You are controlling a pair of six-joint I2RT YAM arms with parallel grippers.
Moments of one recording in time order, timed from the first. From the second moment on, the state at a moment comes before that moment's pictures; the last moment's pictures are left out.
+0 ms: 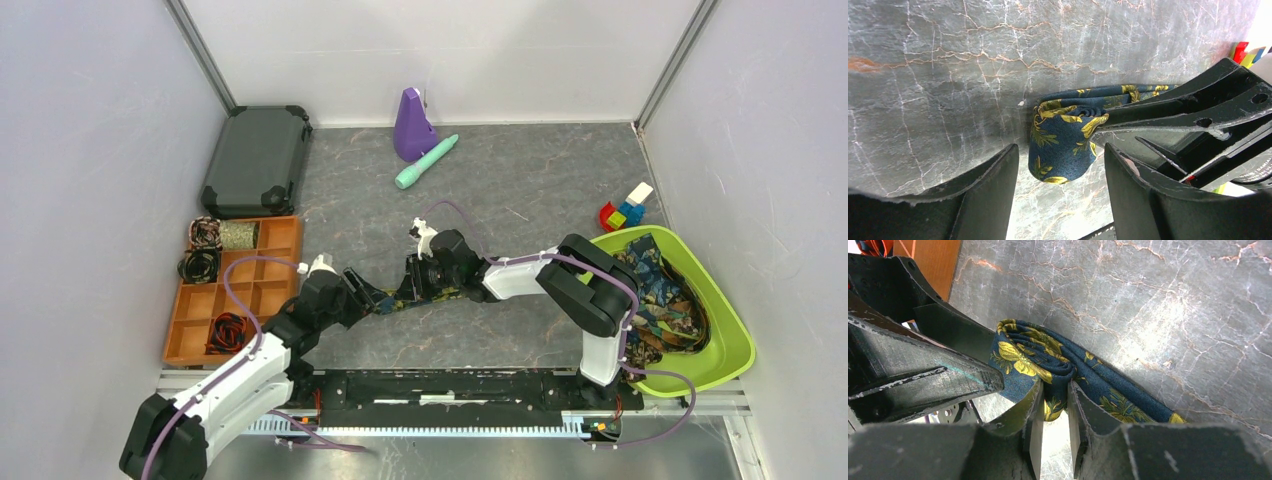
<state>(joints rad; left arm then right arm) -0.50 0.74 0.20 -0.15 0.03 -1.07 0.89 1.88 0.87 0.41 -0.35 0.64</state>
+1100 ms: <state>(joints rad) -0.50 0.93 0.15 0.12 0.07 -1.11 0.87 1.90 0.86 0.45 -0.38 0.65</state>
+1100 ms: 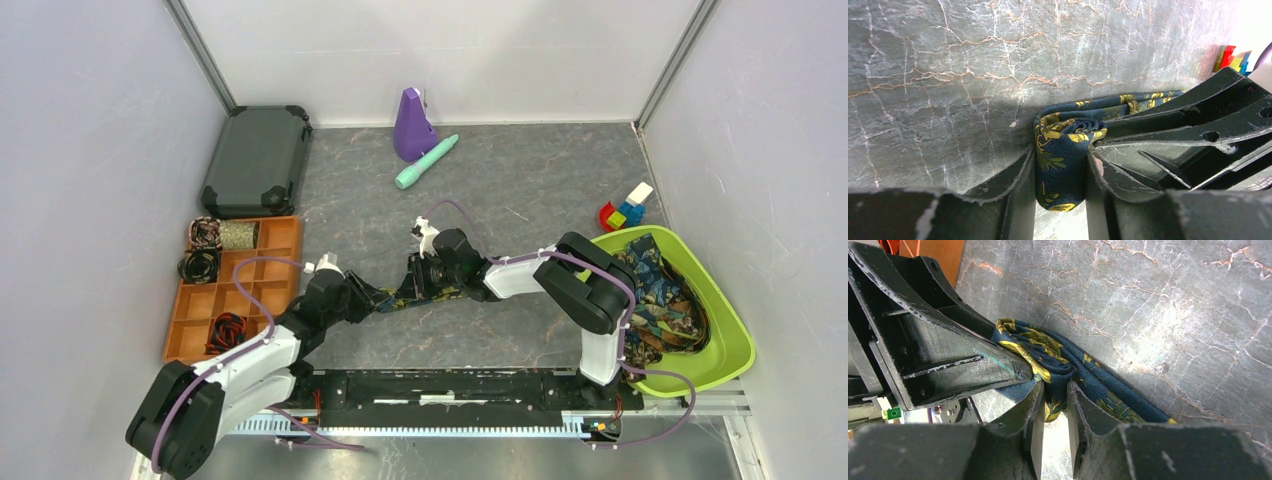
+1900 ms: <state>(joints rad) -0.50 0.88 0.29 -0.20 -0.03 -0.96 0.87 1.82 0.90 0.22 -0.33 0.58</state>
